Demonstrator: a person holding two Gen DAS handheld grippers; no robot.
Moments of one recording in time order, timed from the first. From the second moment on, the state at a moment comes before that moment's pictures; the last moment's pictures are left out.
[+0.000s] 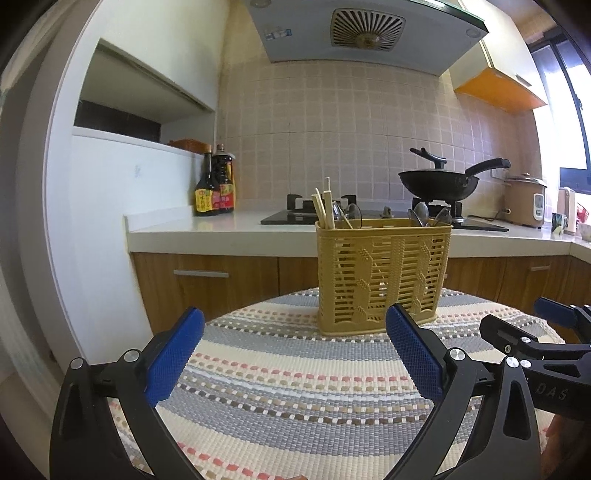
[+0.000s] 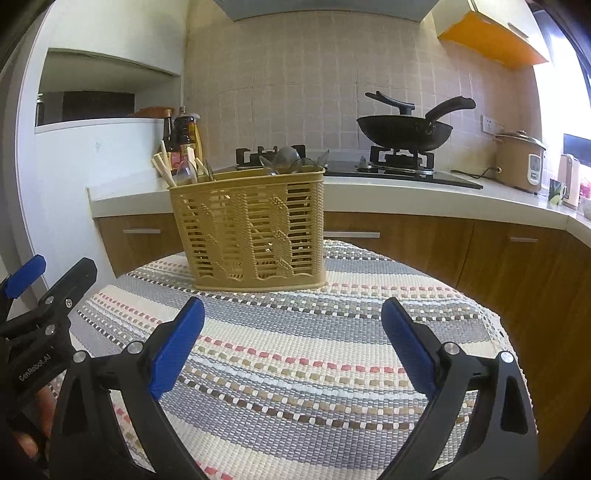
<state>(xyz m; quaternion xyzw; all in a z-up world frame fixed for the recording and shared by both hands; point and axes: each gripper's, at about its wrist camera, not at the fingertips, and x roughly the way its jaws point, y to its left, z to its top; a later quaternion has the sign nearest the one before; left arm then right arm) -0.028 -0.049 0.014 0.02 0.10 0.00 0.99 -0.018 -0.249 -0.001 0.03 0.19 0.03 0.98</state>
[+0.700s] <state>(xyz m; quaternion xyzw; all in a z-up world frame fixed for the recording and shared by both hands) -0.028 -0.059 0.011 0.04 0.10 -0.01 0.99 -0.016 -0.251 -0.001 0.03 0.20 0.03 0.98</state>
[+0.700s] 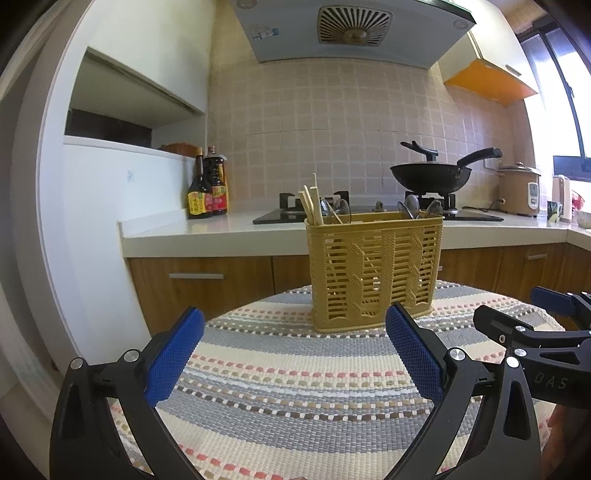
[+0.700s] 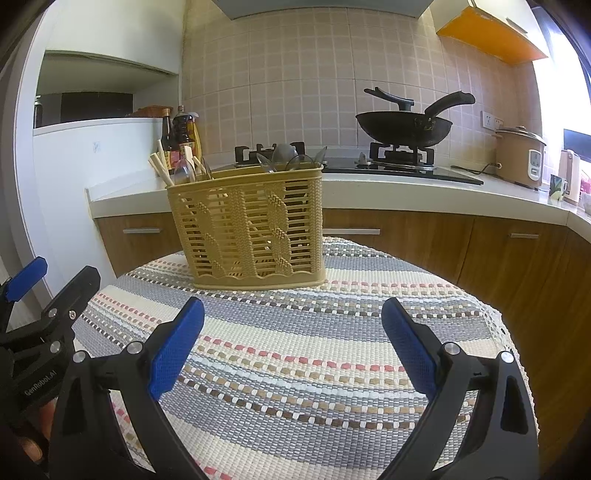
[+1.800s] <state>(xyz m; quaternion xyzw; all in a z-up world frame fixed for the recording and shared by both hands) -0.030 -0.067 0.009 0.04 0.11 -0.02 0.99 -0.012 -0.256 -0.004 0.04 0.21 0.01 0.98</state>
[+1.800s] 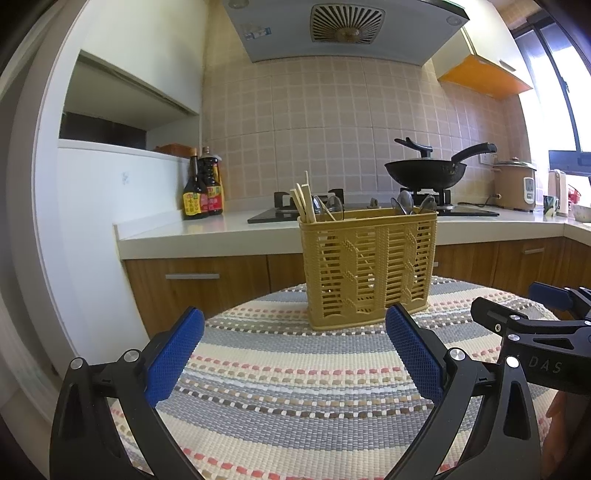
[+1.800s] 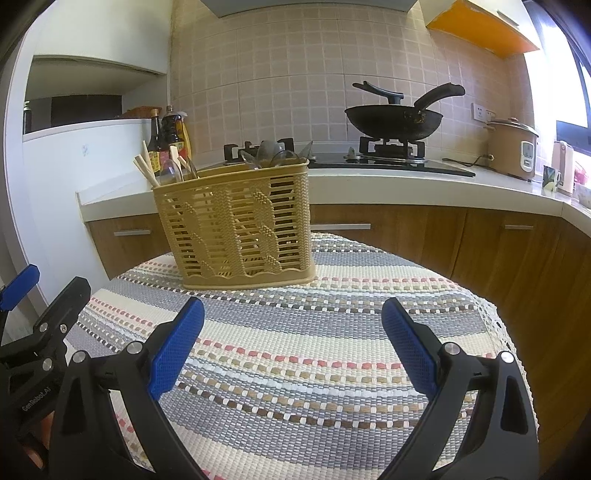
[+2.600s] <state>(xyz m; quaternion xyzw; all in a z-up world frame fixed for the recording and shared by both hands) -0.030 -0.069 0.009 0.04 0.11 -0.02 0.99 -0.013 -0.257 -0.005 0.04 0.20 0.00 0.98</state>
